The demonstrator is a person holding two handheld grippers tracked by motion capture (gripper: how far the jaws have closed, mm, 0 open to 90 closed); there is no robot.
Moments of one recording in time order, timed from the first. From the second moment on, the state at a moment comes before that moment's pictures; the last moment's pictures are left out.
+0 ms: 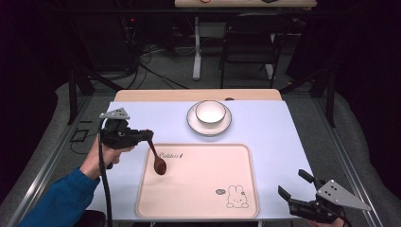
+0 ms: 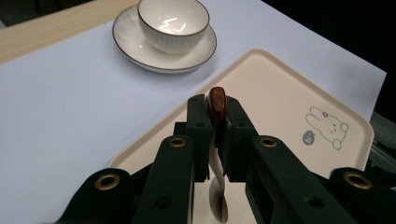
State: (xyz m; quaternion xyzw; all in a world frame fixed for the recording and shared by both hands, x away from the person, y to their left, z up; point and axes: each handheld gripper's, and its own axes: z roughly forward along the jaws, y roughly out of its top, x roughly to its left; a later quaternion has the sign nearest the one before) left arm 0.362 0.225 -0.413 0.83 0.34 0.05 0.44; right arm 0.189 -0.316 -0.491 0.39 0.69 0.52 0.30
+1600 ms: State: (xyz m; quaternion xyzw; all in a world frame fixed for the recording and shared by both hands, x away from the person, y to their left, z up) left arm 0.395 0.208 -0.481 0.84 0.38 0.00 0.39; right arm 0.189 -0.317 -0.491 0.39 0.69 0.52 0.30
